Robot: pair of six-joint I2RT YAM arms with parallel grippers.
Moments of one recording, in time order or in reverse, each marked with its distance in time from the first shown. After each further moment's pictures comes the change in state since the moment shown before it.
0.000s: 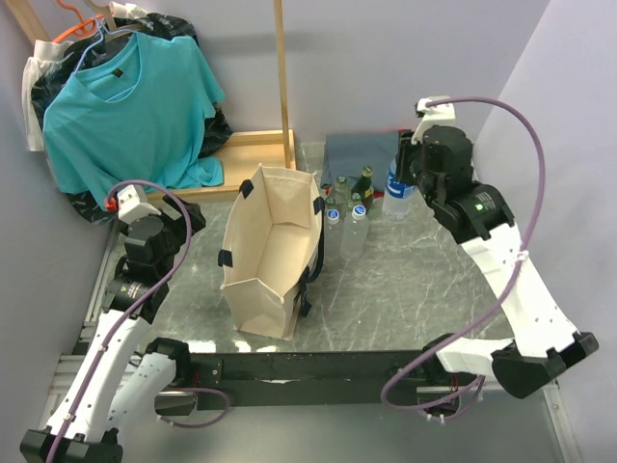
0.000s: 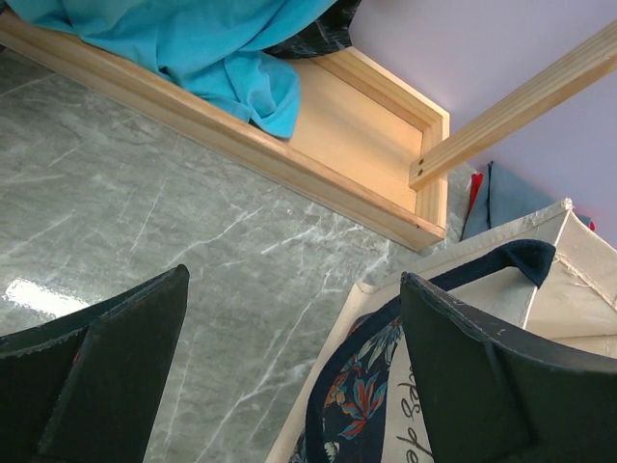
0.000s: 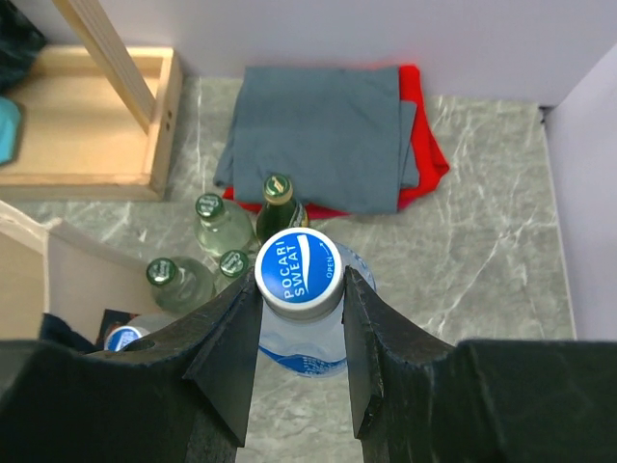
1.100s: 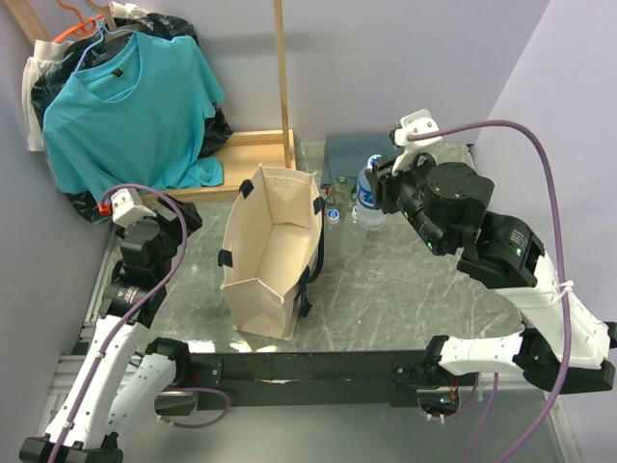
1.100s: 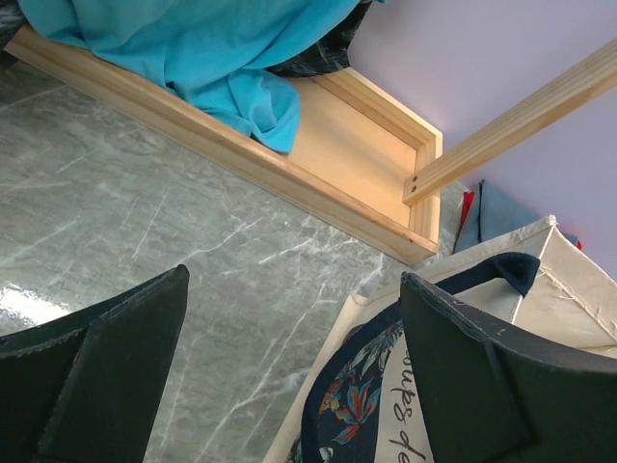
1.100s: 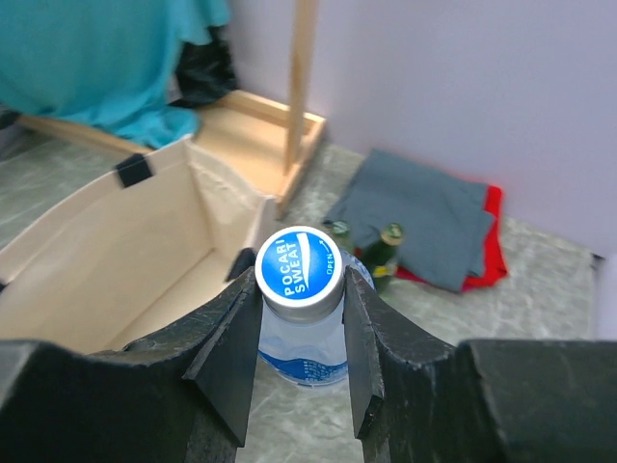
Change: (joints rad) left arm 0.000 -0.035 0.002 -0.006 -0.028 -0.015; right arm 0.552 -0.077 0.183 -0.079 0.231 -0.132
